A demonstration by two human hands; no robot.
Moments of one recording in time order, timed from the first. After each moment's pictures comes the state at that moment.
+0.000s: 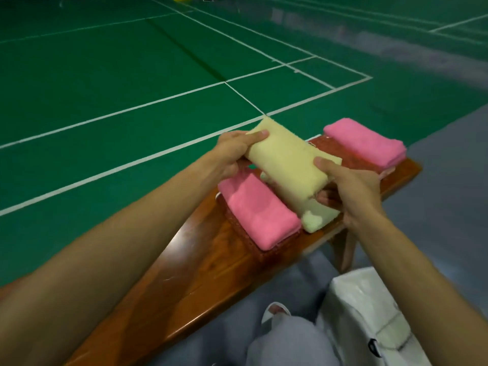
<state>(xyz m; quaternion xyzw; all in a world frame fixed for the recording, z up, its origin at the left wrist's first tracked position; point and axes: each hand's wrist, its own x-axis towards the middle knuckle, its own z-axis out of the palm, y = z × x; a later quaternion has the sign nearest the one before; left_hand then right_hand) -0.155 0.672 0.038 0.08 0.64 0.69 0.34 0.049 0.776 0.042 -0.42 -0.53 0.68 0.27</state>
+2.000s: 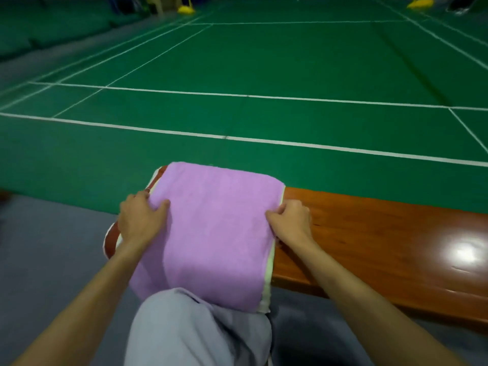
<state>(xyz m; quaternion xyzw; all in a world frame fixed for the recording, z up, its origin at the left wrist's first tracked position) -0.013 -0.124 -0.041 -0.29 0.93 0.18 -0.15 -0.064 0.192 -0.049 -0.06 -0.92 0.38 -0.02</state>
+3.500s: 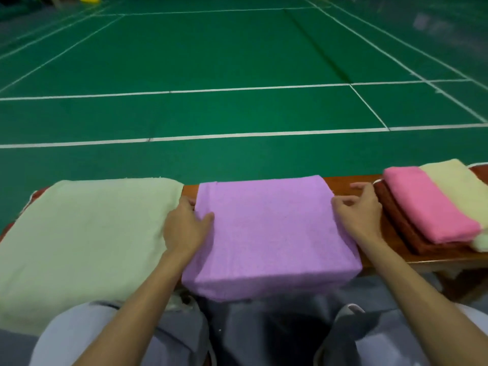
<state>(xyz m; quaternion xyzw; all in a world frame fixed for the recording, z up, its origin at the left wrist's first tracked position) -0.048 0.187 -0.051 -0.11 0.94 0.31 -0.07 -0.030 0.534 -0.043 -0.26 -0.85 0.43 0.16</state>
